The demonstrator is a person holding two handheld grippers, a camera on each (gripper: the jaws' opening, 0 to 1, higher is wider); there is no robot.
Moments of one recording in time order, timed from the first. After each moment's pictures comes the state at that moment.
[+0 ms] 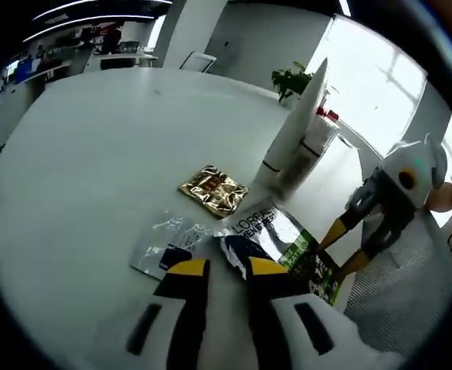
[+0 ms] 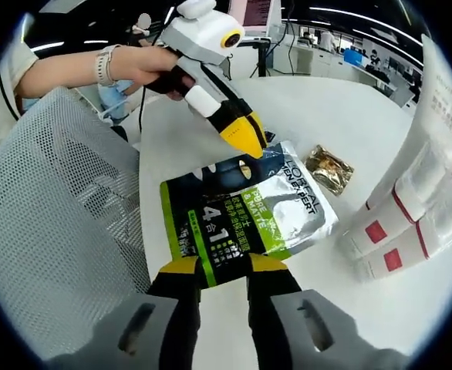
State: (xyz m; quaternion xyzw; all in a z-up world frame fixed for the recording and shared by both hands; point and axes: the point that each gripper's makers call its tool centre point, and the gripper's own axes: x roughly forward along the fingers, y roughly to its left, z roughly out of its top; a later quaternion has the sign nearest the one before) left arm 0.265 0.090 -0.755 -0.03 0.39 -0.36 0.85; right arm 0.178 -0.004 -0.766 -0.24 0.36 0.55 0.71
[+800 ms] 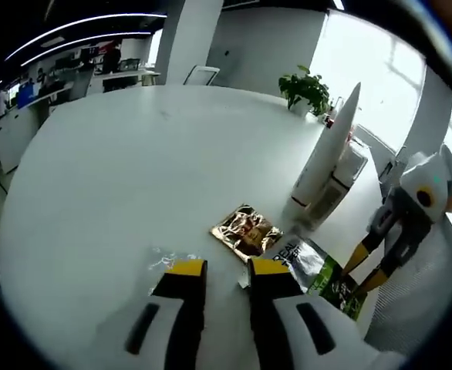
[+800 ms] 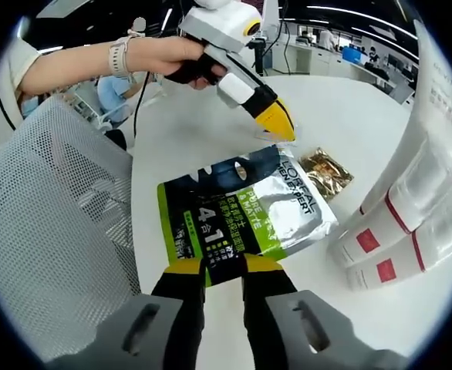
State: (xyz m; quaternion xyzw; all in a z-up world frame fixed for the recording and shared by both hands) left arm 0.315 0.080 -0.738 0.01 0.35 -0.35 0.87; right arm 0.190 -0.004 -0.767 -0.23 0.37 0.55 0.71
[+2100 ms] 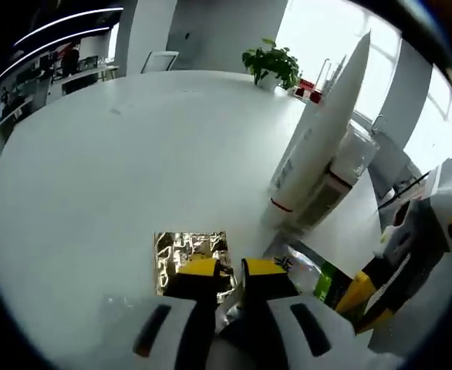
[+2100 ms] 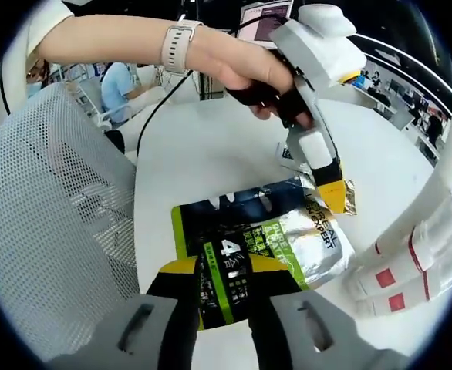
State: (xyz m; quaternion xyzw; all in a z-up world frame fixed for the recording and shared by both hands) left arm 0.325 0.034 -0.758 0.06 0.38 -0.42 0.82; right arm 0.186 0.032 -0.764 -0.25 0.31 0.55 0.73
